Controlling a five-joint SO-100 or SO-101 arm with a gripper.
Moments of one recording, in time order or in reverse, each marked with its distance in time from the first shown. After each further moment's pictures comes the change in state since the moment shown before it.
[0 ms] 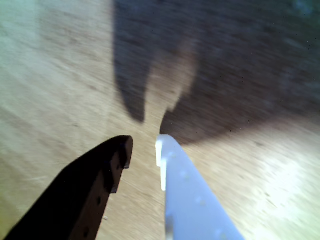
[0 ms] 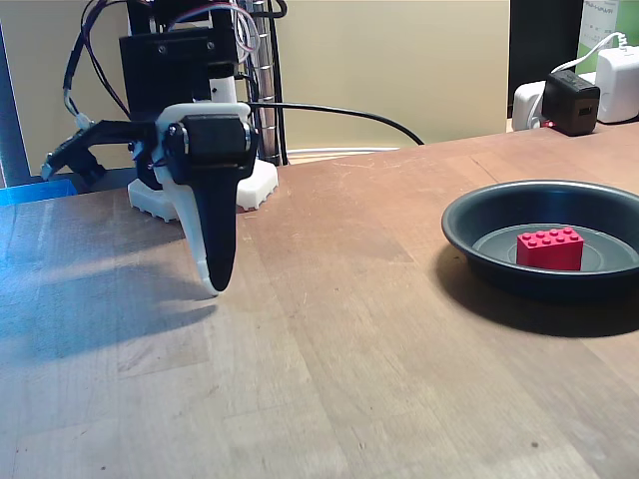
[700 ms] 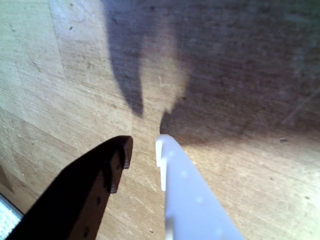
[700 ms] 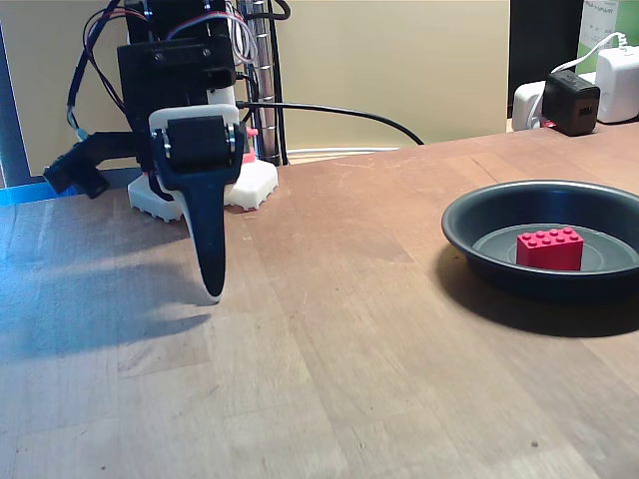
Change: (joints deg) arm 1.6 4.4 8.3 -4.5 12.3
